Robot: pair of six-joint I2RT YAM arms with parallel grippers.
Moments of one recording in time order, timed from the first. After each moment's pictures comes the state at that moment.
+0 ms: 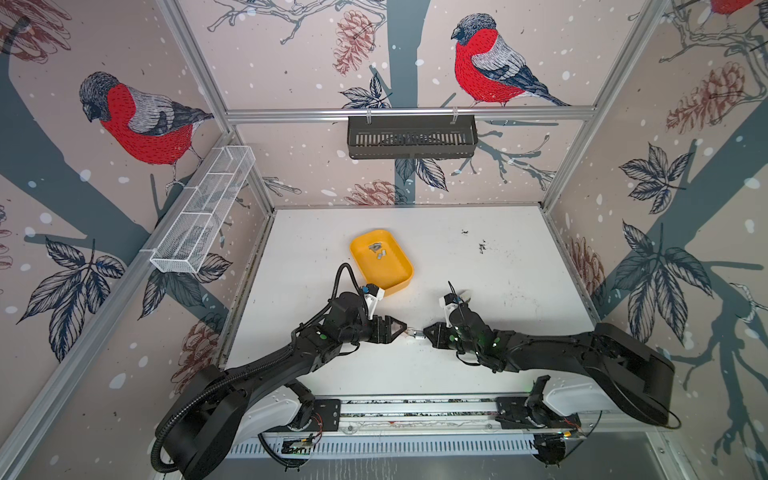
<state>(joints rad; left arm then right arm) -0.64 1.10 0.37 0.12 0.51 -0.67 0.94 1.37 0.37 0.33 -0.07 0.92</state>
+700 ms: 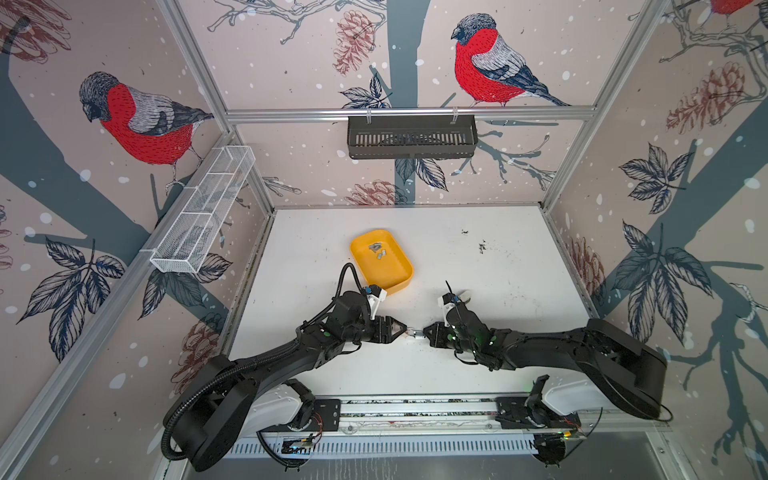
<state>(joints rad) -0.64 1.17 0.39 0.14 0.54 -0.67 0.94 1.41 0.39 0.33 -0.07 0.92</state>
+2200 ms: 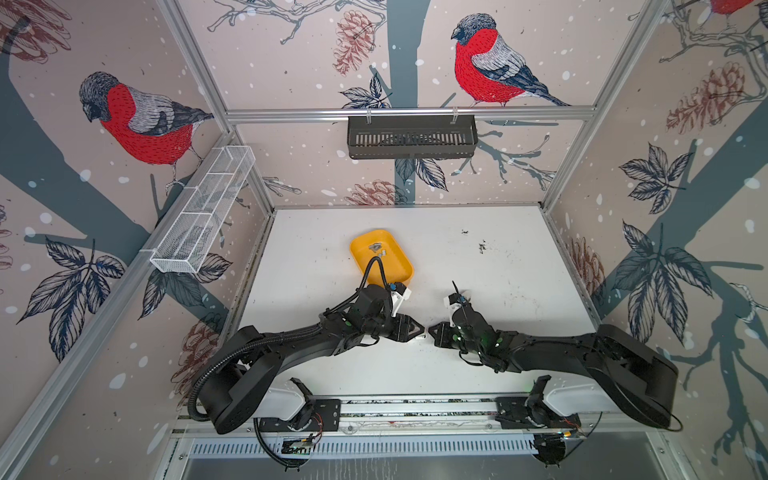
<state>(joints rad) -0.77 1.35 0.55 0.16 0.56 -0.60 0.91 1.33 0.34 0.31 -0.05 0.92</state>
